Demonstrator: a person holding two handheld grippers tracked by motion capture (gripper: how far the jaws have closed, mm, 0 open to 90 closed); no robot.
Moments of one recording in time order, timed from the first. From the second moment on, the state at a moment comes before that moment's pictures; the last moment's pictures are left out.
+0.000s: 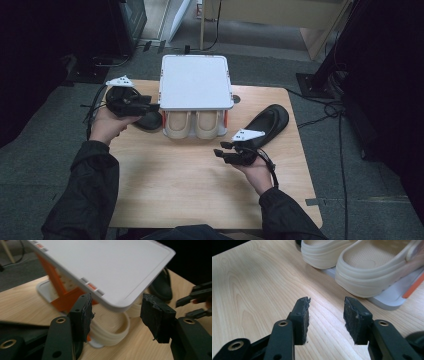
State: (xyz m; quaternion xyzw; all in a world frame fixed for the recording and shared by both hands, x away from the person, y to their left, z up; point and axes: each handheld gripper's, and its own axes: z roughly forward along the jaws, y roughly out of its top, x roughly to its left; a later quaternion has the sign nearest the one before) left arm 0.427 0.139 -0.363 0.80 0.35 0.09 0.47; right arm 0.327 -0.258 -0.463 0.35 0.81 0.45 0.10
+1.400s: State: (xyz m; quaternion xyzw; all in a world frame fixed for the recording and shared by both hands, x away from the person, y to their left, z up) left arm 0.469 0.173 -0.466 0.79 0.46 0.10 0.41; right arm 0.335 -0.255 -0.470 0.34 0.82 0.45 0.10
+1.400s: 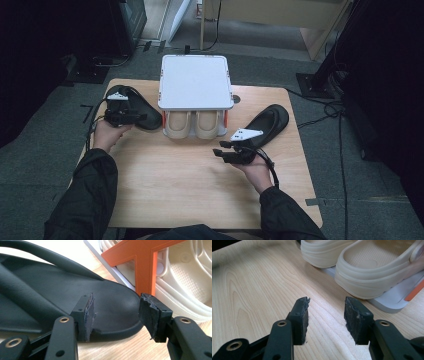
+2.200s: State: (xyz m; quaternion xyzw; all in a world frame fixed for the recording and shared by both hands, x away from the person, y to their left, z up) left arm 0.464 0.179 -0.484 0.78 0.48 0.09 0.39; right arm 0.333 -0.257 -0.466 0.33 0.82 0.46 0.10
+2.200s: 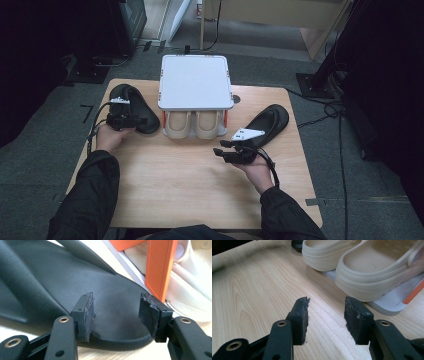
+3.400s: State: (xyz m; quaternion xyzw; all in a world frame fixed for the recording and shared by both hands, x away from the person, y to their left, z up) left arm 0.492 0.222 -0.482 0.75 0.53 0.12 0.38; right arm 0.330 -0.255 -0.469 0.34 0.82 0.45 0.09
